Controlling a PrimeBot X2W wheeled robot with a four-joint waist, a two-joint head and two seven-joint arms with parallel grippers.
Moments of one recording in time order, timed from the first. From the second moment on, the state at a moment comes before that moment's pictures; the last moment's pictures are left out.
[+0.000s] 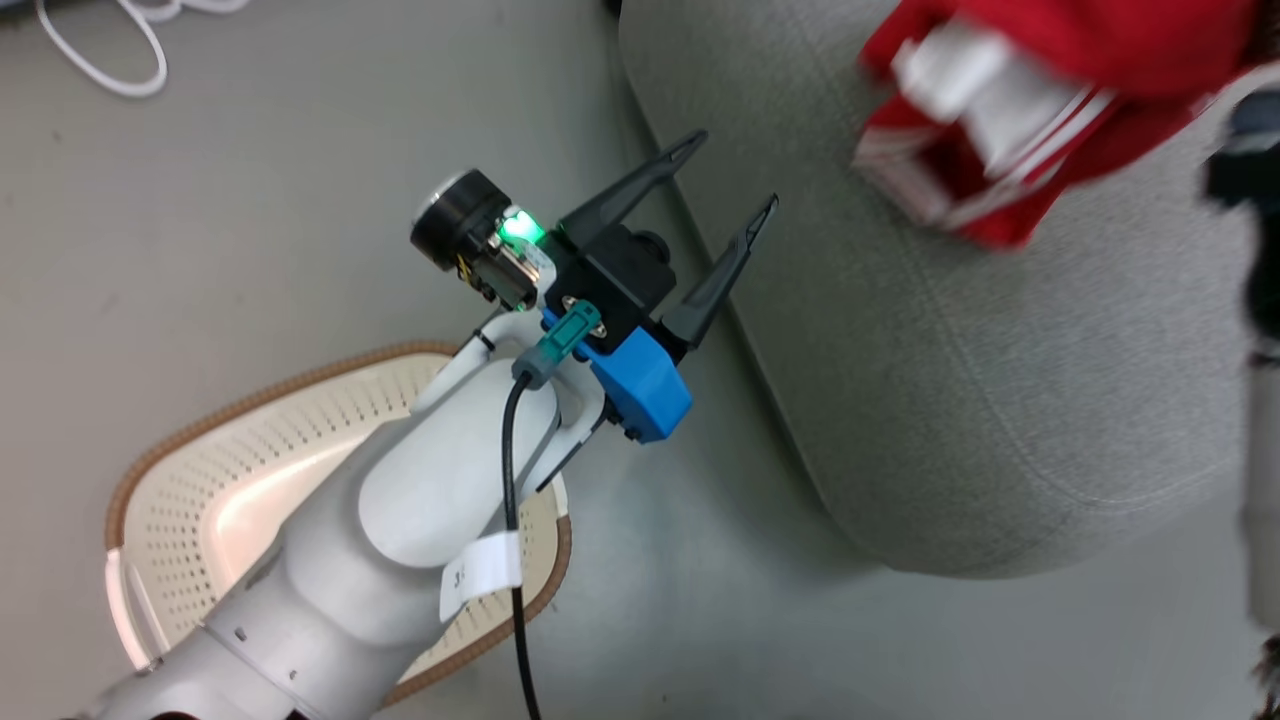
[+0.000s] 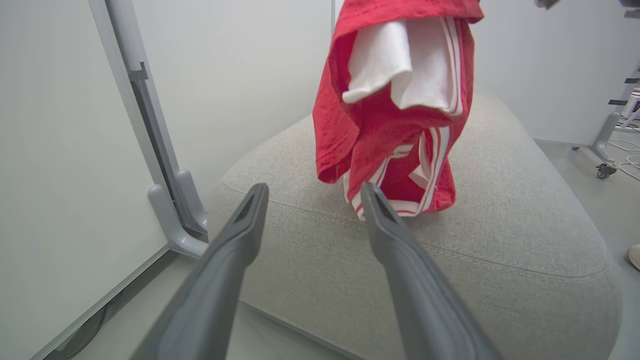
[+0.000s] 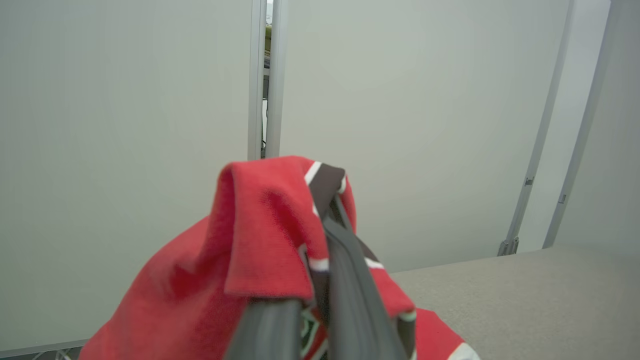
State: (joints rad) left arm -0.87 0.14 -0.84 0.52 -0.32 -0.10 -0.22; right arm -0.78 -0.18 -0.15 0.28 0.23 0.13 -0.26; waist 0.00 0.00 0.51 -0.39
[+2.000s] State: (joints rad) left arm -0.87 0.21 -0.84 0.44 -0.36 -0.03 -0.25; right arm -0.62 -0.28 -0.40 0.33 0.15 0.13 -0.26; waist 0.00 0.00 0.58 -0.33
